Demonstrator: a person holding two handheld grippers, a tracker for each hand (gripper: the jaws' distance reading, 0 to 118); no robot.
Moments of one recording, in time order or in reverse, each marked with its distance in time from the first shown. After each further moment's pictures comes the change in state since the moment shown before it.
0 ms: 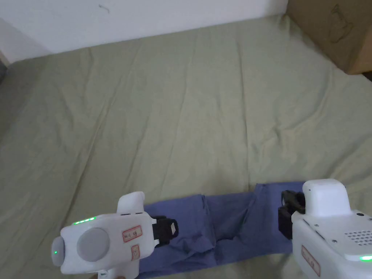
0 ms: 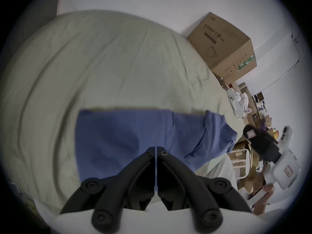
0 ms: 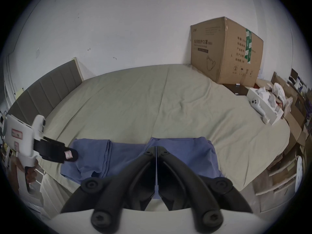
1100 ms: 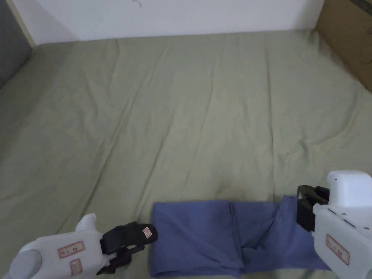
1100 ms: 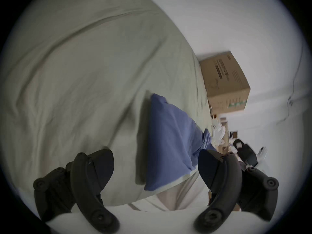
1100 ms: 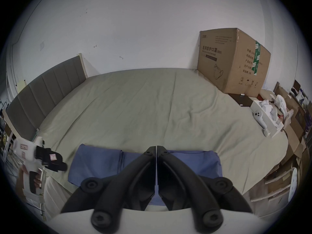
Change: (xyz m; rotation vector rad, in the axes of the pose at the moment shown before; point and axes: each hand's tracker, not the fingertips) left arm -0.161 -0.031 0.042 0.086 -0.248 0.464; right arm -0.037 0.044 -0.007 -0.018 0.019 0.048
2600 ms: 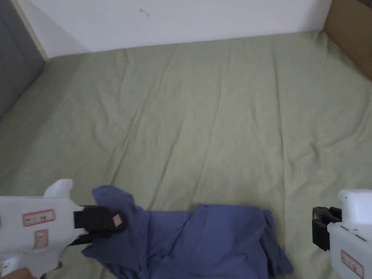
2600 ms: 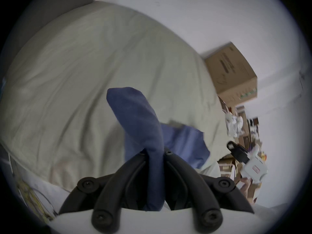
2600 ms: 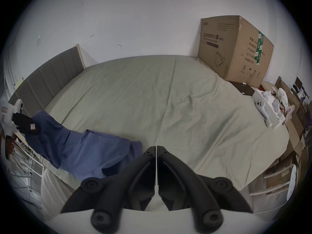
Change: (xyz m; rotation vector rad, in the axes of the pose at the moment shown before) left arm 0.122 0.028 0.076 0.003 0.199 -0.343; right arm 0.021 -0.025 -0.011 -0.099 -0.015 -0.009
